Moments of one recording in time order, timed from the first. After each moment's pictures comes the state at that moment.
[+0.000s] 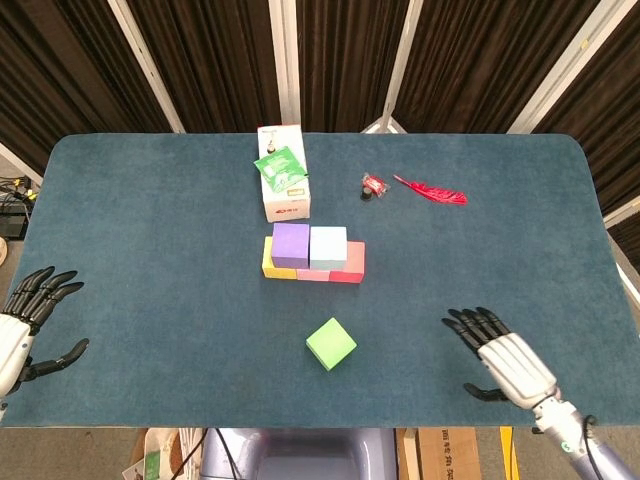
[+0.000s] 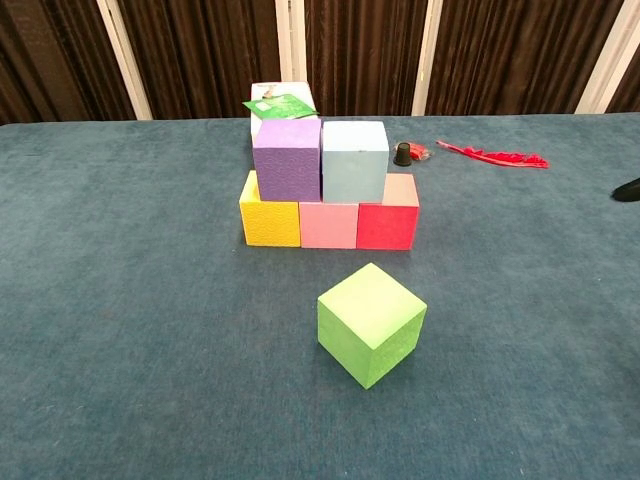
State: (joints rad) left arm -0.15 -1.10 0.04 -1.52 1.70 1.67 -0.35; right arm 0.30 -0.99 -0.05 -1.78 -1.78 1.16 0.10
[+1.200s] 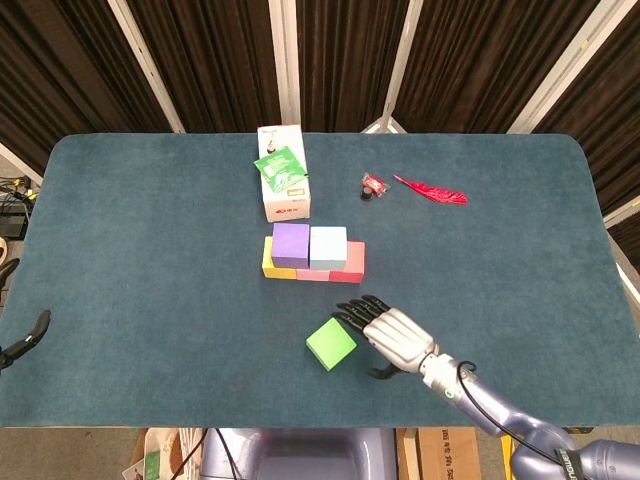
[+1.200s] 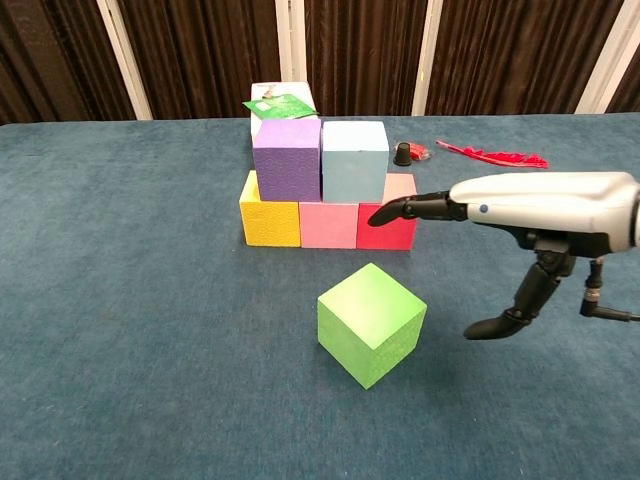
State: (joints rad) left arm -0.09 -1.30 -0.14 -1.39 1.60 1.84 -0.11; right arm 0.66 -1.23 0.12 -1.88 -1.42 0.75 -0.13
